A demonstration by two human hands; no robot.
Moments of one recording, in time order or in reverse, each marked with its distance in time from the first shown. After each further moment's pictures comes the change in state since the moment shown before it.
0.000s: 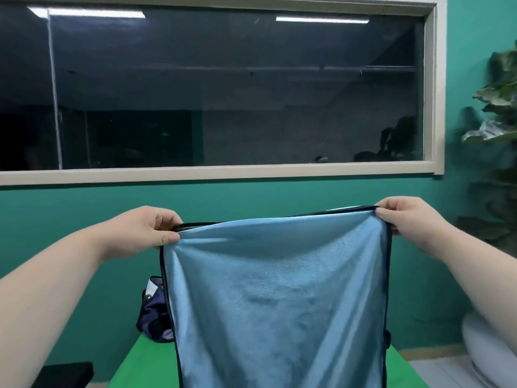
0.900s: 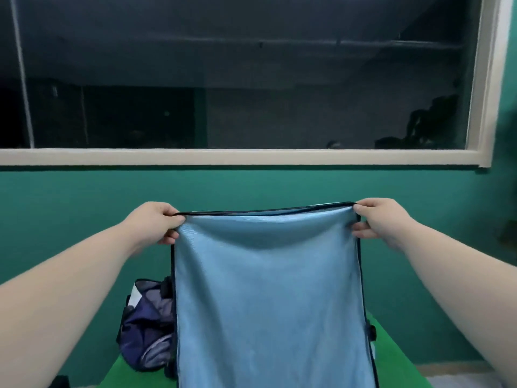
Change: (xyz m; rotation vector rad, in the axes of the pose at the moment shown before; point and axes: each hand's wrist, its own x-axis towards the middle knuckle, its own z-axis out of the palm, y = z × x) left_hand 0.196 -0.104 0.044 -0.337 0.350 -0.344; right_hand 0.179 0.059 0.128 0.197 0.023 0.288
